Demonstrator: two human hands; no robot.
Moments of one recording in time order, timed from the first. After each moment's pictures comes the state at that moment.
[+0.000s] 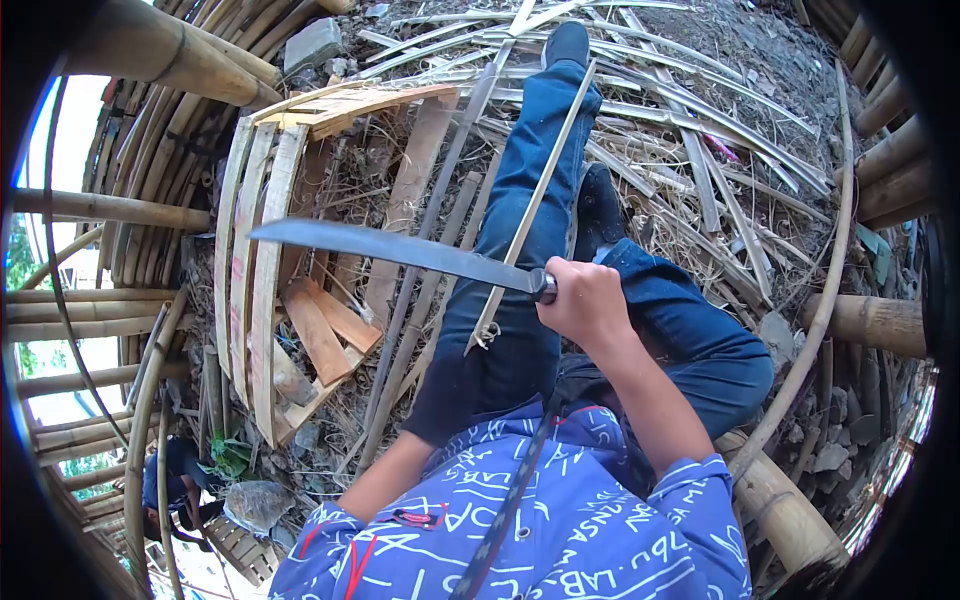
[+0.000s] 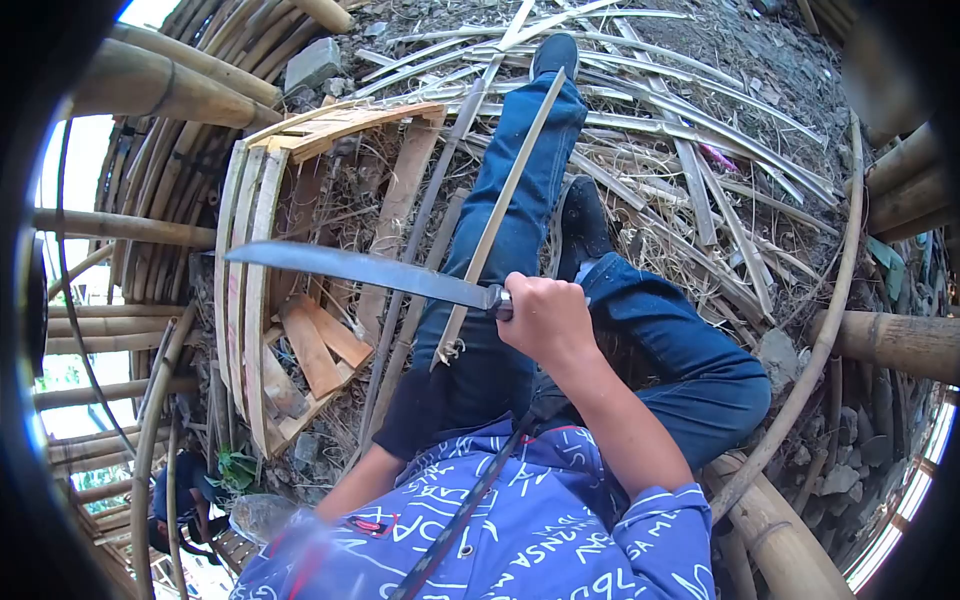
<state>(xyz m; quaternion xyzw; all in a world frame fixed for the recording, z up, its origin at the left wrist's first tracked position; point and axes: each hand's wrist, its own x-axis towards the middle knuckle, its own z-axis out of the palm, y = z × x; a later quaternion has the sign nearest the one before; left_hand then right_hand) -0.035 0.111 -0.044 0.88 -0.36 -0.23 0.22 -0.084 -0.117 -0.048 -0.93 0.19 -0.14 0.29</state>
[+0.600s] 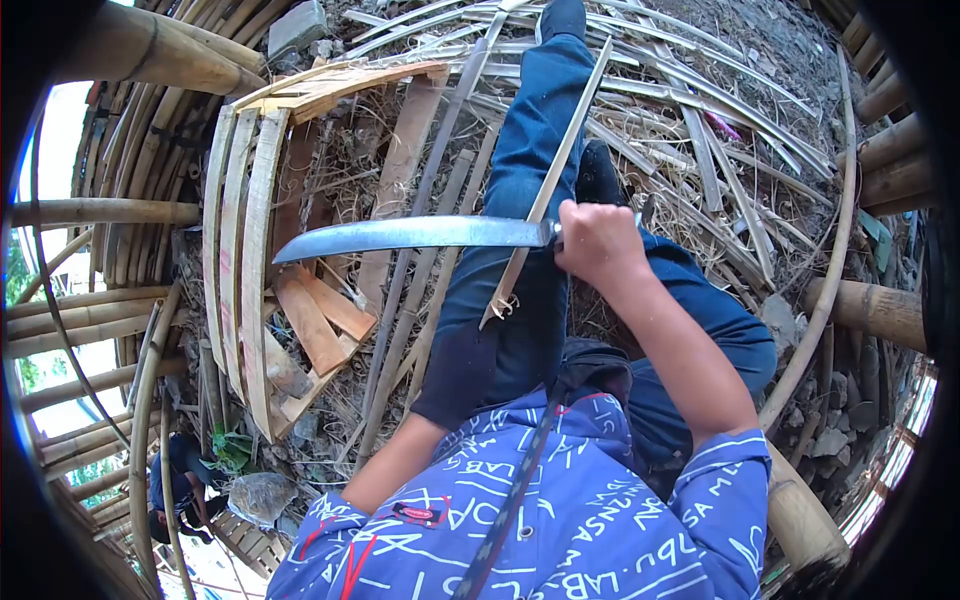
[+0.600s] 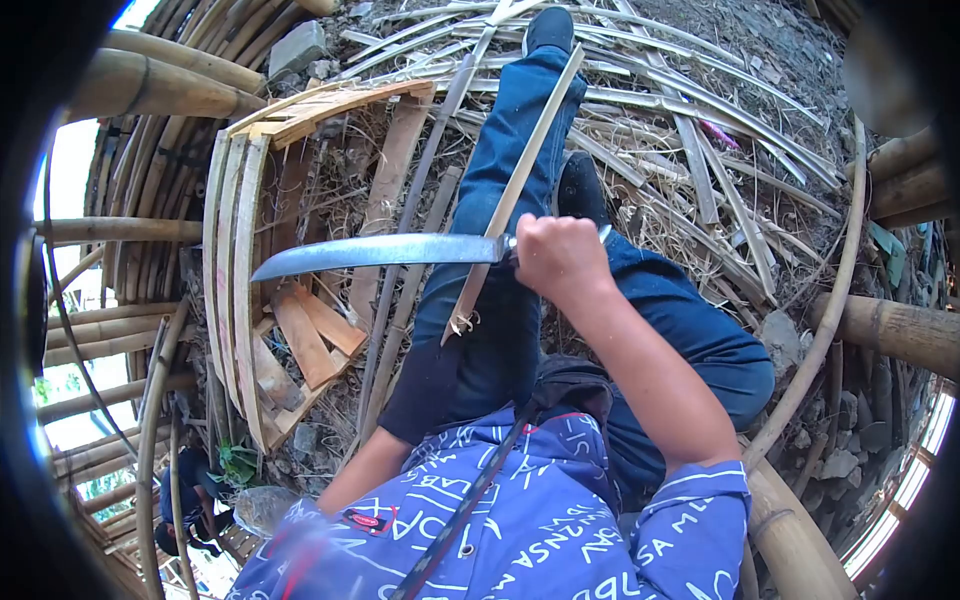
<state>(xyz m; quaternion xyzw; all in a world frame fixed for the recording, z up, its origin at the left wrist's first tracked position) -0.032 0.089 -0.050 0.83 -0.51 -0.13 0.18 -0.061 -0.158 -0.055 -0.98 0.16 -0.05 0.14</state>
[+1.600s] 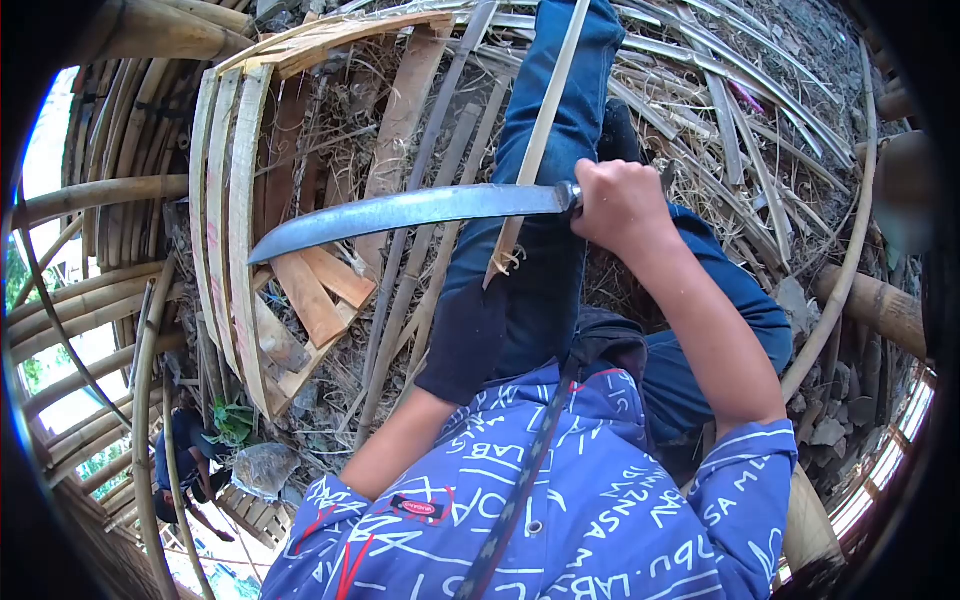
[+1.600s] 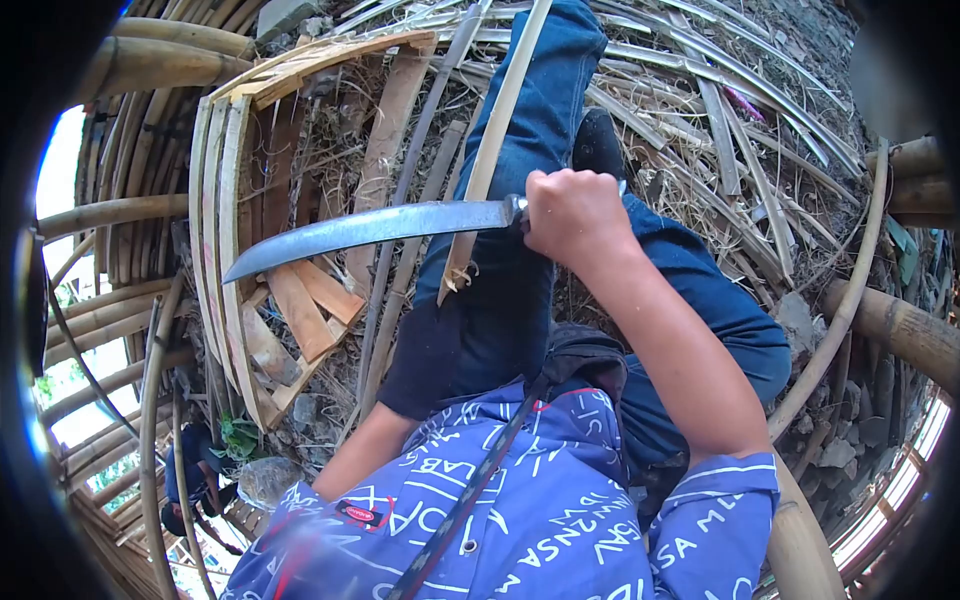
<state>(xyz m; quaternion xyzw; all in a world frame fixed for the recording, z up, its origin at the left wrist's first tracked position) -0.027 0.076 -0.051 0.88 -0.34 -0.20 0.27 -0.050 -0.159 -0.050 -0.98 0.14 0.01 0.13</state>
